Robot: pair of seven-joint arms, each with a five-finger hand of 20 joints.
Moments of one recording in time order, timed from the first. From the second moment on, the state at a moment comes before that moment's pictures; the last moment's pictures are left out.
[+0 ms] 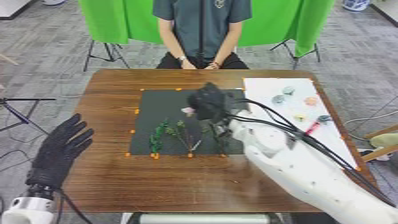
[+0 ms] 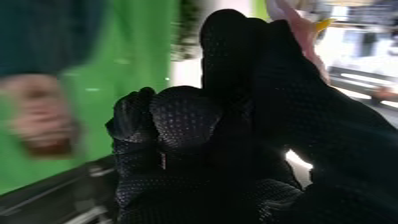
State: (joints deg) left arm 133.1 -63.1 -107.1 -118.8 42.8 -0.8 10.9; right arm -59.8 -61.1 37.0 -87.2 -142.2 12.5 -6.1
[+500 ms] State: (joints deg) left arm 130.0 -61.1 -103.6 -117.8 42.8 -0.9 10.7; right arm -56.1 -75.6 30.3 -81.7 -156.8 9.1 -12.9
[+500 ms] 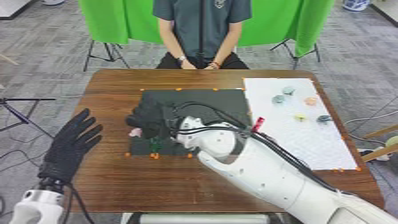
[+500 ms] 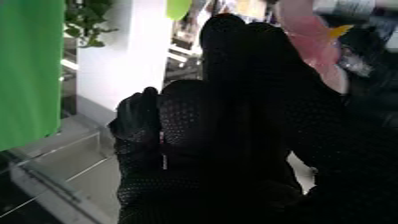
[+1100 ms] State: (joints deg) left arm 126.5 -58.5 -101.2 -117.0 42.8 -0.9 10.8; right arm -54.2 -79.0 28.7 -76.1 -163.4 9.9 -10.2
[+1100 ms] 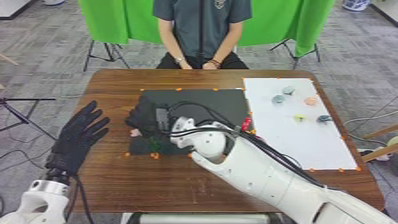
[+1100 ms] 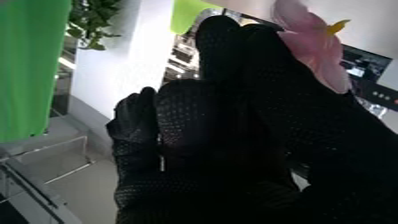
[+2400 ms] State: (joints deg) left arm 131.7 -64.8 -103.5 -118.7 43.0 -1.1 12.8; right arm -79.5 -61.4 68.2 -119.0 -121.0 -13.3 19.2
